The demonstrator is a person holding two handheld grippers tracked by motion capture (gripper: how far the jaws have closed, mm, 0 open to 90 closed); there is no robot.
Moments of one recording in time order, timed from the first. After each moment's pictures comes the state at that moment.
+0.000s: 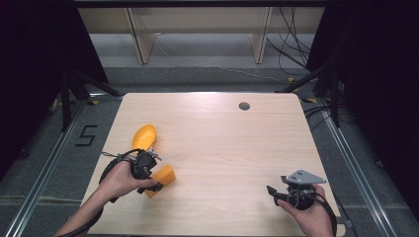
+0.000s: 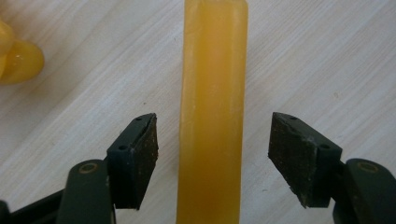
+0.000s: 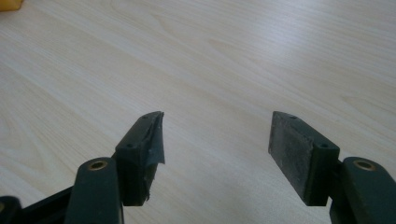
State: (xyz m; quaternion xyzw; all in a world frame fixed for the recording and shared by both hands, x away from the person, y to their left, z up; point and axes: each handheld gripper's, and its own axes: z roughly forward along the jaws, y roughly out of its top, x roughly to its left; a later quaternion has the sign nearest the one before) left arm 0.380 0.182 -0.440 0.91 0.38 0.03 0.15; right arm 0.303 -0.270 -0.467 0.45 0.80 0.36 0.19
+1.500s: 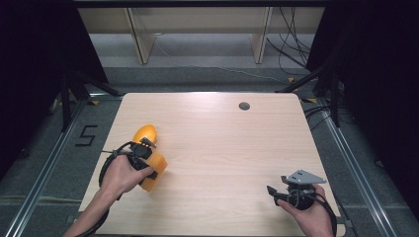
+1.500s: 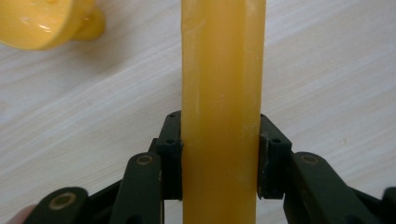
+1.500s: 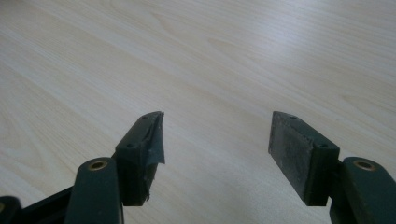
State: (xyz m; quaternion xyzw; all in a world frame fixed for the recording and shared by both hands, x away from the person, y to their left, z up) left arm 0.390 0.188 -0.421 0.83 0.54 0.05 0.15; right arm 0.304 -0.271 -0.469 0.44 0.80 0.36 0.20
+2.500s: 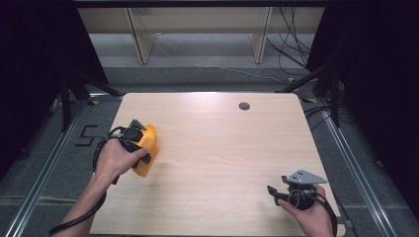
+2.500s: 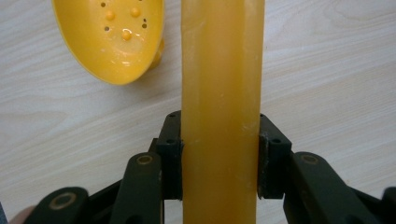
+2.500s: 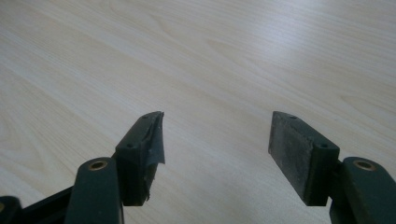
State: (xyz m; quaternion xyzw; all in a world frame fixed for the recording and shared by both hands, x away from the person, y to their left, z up) left arm 0.422 0.206 -0.394 0.79 0.59 0.05 0.15; right arm 0.304 -0.272 -0.468 0.44 0.79 0.36 0.21
